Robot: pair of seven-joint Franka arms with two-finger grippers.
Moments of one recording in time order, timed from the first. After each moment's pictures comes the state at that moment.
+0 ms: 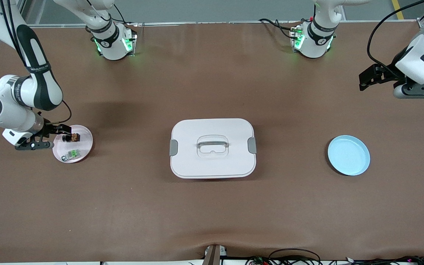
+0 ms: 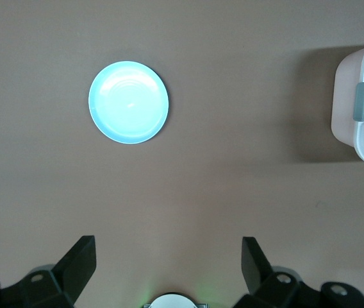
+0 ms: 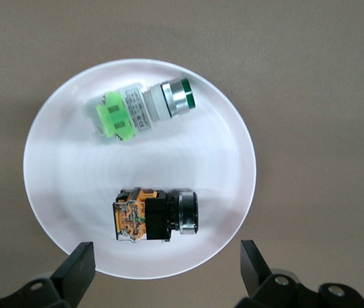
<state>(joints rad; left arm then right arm) -0.03 -0.02 -0.12 -1.57 0.02 1.47 -0.11 -0.14 0.30 -0.11 -2.20 -0.10 2.40 -0.27</state>
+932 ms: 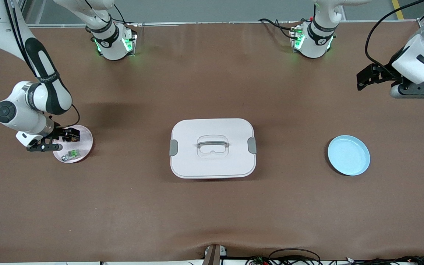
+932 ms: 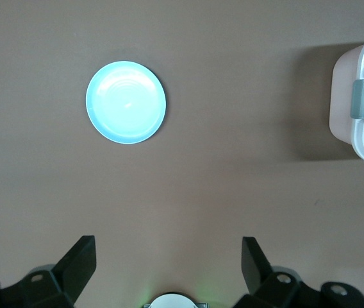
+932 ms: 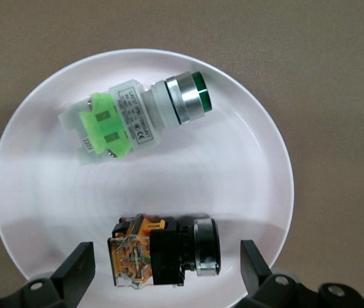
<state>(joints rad) -0.03 -0.02 -0.13 -1.57 0.02 1.47 -0.11 -0.14 0.39 -0.11 -2.21 -0.05 2.53 -0.26</state>
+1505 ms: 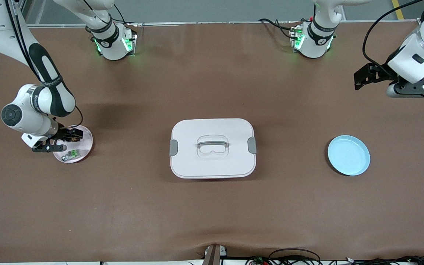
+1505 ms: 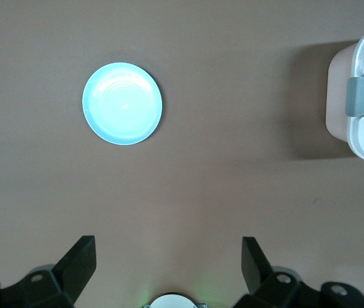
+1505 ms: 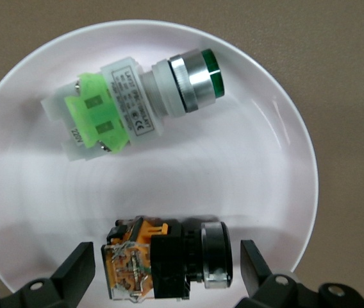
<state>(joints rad) -0.03 -0.02 -0.14 -1.57 0.02 1.47 -0.11 -0.14 0.43 -0.11 -2.21 -0.05 2.54 -0.26</state>
